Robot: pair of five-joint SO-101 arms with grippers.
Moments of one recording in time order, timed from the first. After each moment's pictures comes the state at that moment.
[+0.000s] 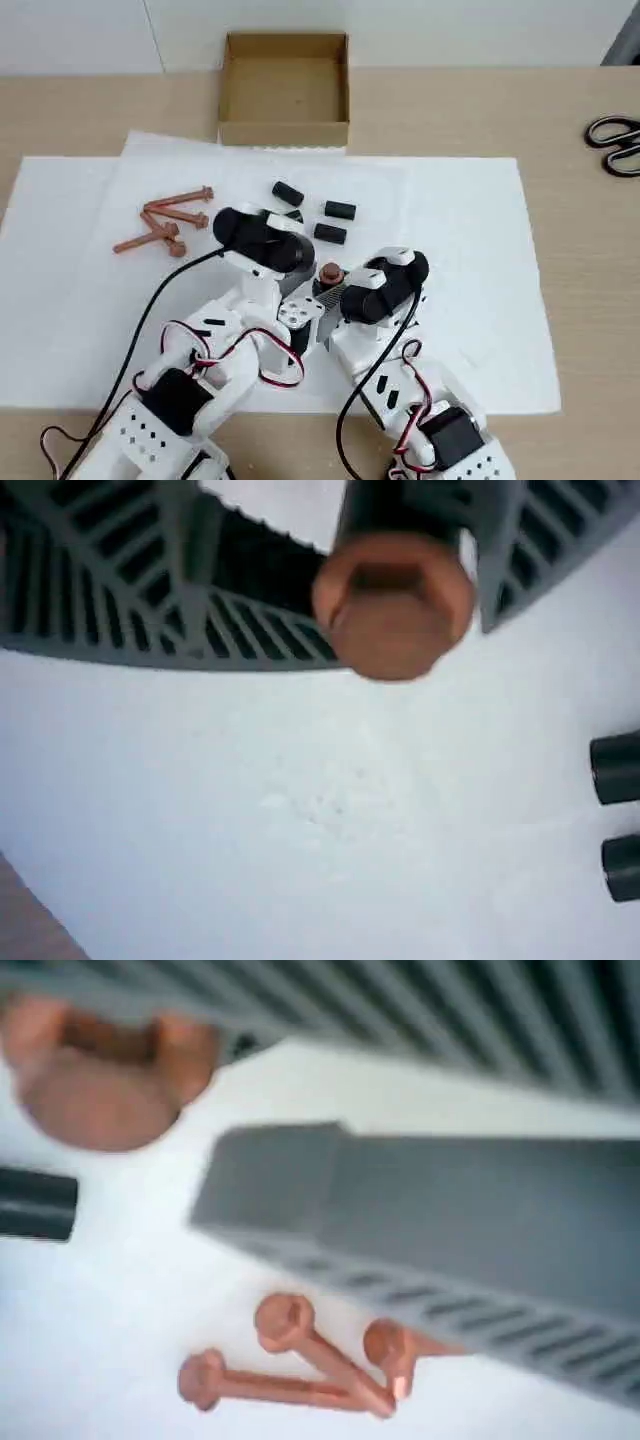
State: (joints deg) left arm 33.8 -68.1 65.1 46.4 18.0; right arm -34.5 -102.6 91.2 37.1 -9.4
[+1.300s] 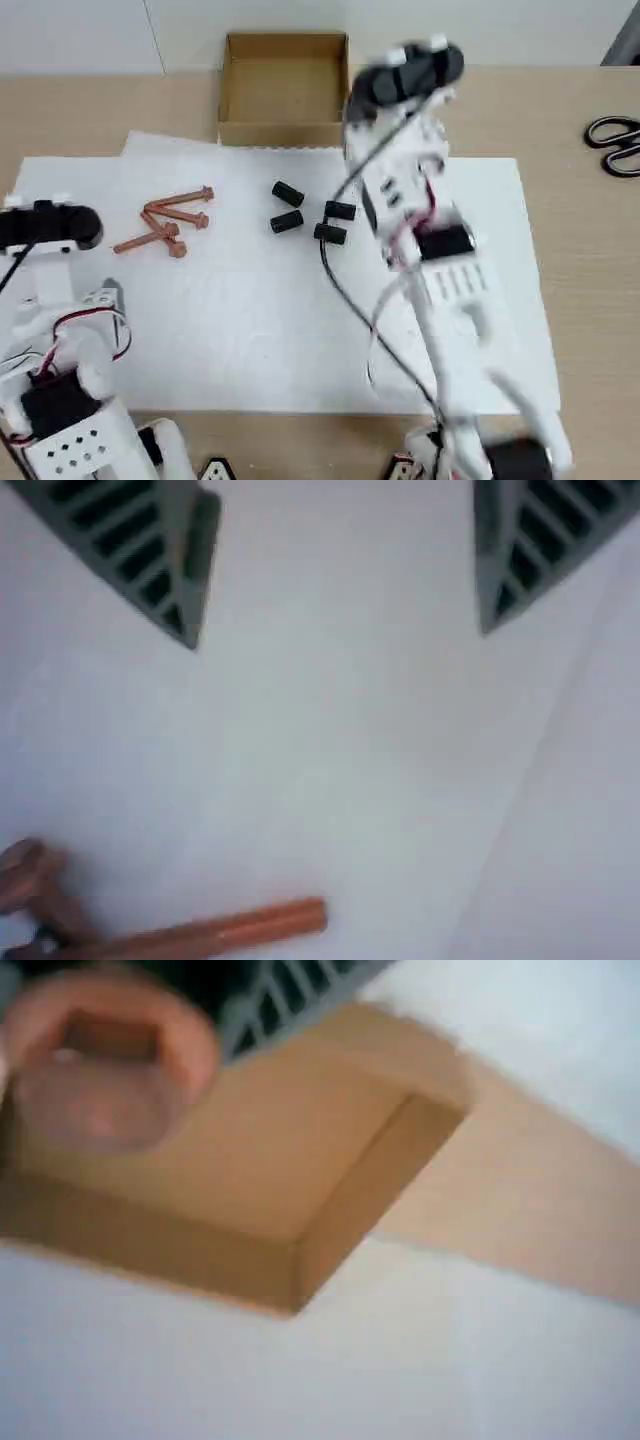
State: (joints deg) left arm -31.7 -68.2 51.7 74.9 -13.3; right arm -16.4 -19.8 26.4 11.9 -1.9
